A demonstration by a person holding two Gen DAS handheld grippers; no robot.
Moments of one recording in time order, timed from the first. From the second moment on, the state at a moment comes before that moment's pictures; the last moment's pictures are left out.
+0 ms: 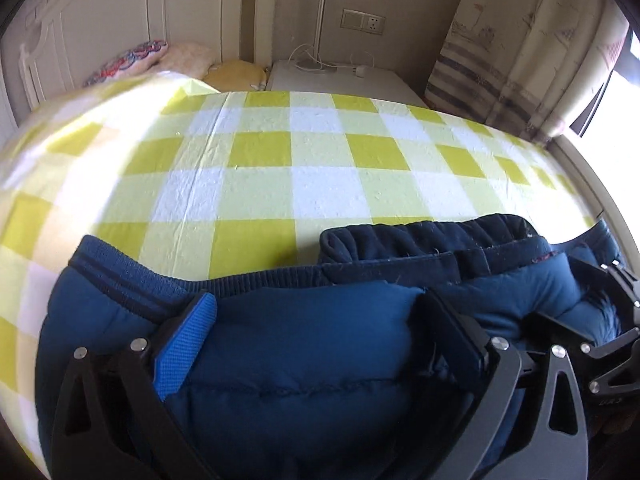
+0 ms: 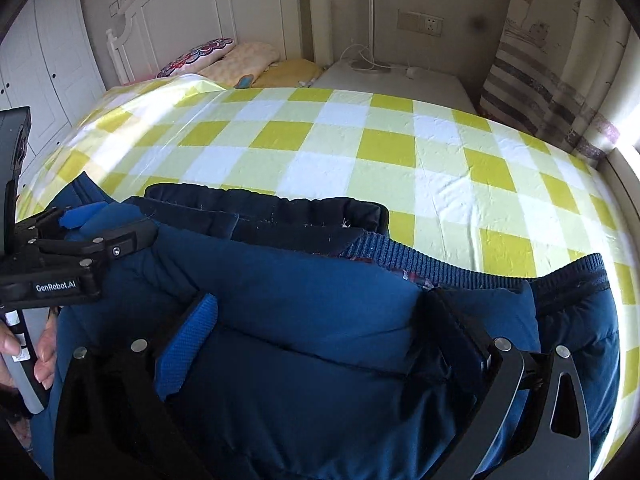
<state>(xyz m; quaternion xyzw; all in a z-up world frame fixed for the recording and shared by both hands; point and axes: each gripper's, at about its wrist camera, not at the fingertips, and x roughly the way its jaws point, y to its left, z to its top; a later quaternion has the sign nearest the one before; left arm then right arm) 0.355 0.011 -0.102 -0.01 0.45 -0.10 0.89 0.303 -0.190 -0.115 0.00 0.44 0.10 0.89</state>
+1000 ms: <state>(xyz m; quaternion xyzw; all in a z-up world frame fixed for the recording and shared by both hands) 0.354 0.011 -0.105 -0.01 0.44 -0.10 0.89 0.290 -0.300 -0.113 0.08 0.46 0.00 0.88</state>
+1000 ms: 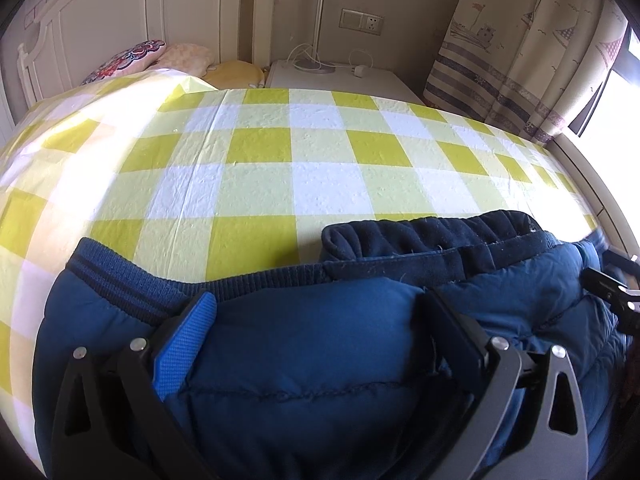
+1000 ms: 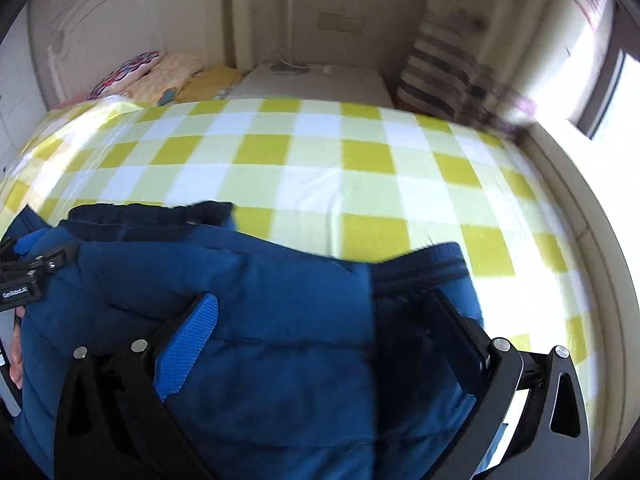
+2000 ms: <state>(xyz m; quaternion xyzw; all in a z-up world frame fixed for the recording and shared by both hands) 0.348 0.080 -0.097 -0.06 0.45 -0.02 0.89 0.290 -0.300 -0.122 0.08 0.45 0.02 0.89</state>
